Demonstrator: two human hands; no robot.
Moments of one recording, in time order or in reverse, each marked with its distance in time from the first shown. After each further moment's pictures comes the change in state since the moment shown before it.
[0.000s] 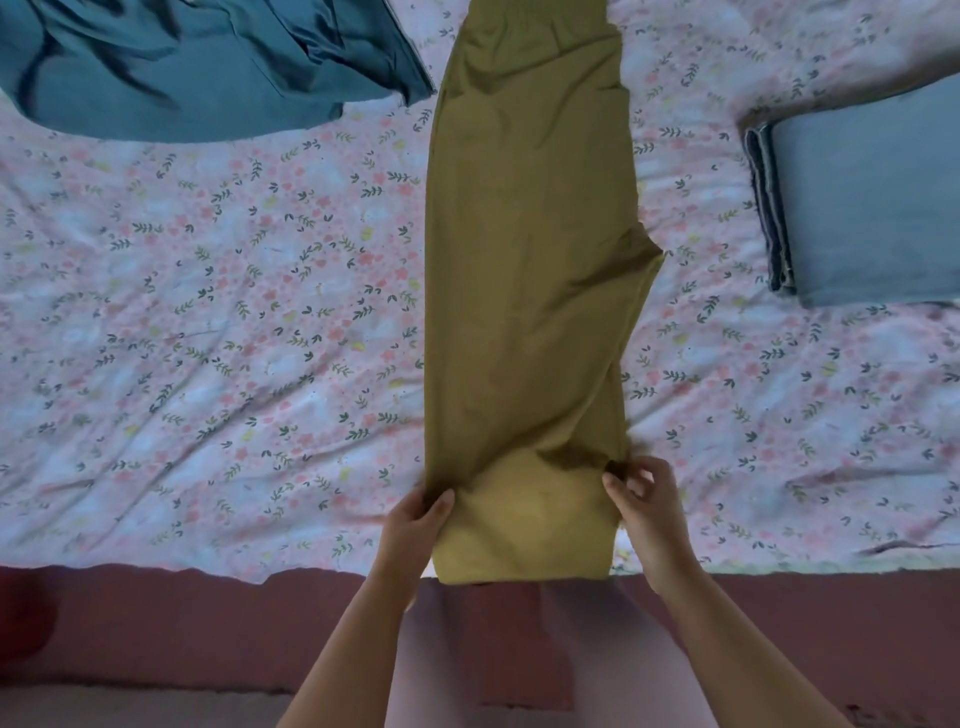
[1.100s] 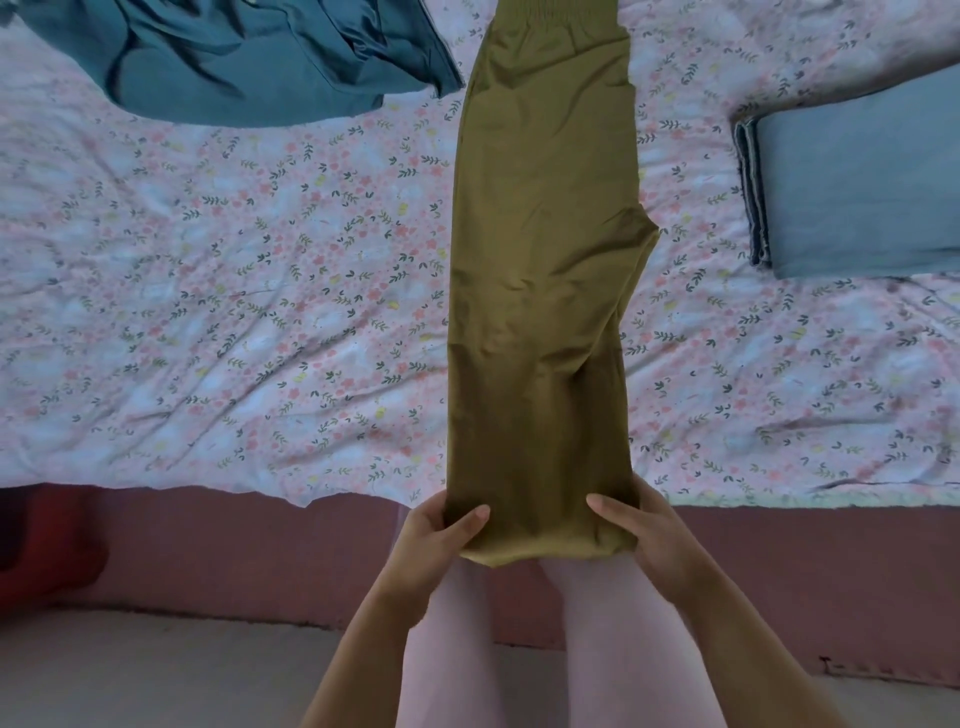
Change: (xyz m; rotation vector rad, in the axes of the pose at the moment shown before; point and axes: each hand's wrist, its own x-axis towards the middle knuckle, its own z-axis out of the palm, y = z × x) left_hand -0.123 0.011 -0.019 -0.058 -0.224 -0.013; right_hand -0.111 -0.030 -0.030 0.316 -0.535 0.180
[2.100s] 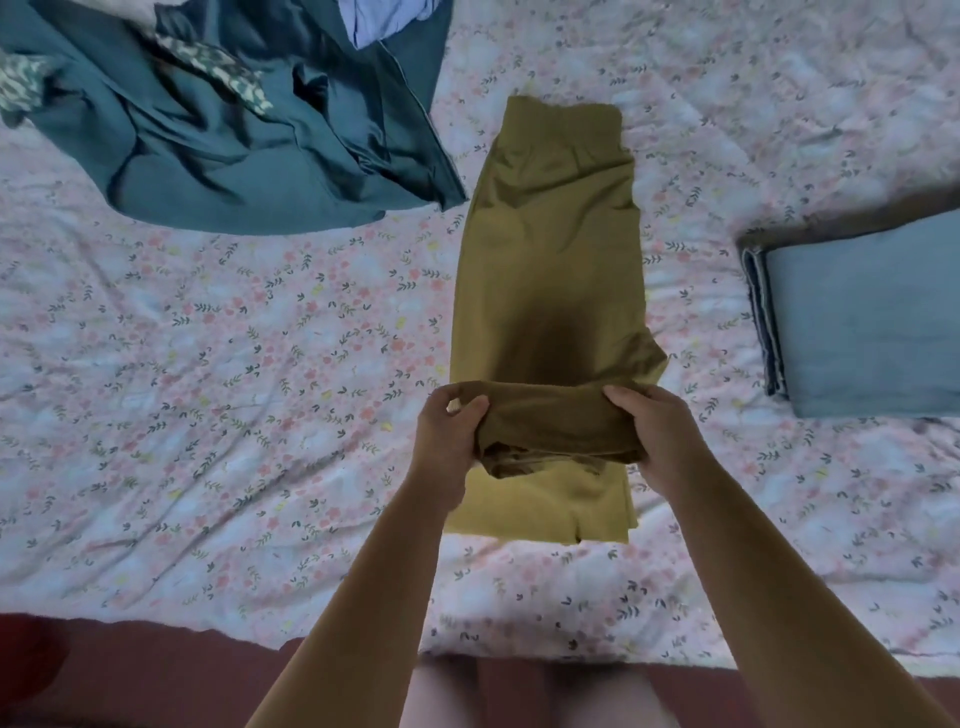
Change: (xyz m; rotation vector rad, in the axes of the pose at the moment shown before) left_hand 0.142 0.182 0.042 -0.139 0.243 0.156; right_hand 0.142 -0.188 0.025 -0.124 0.457 -0.099
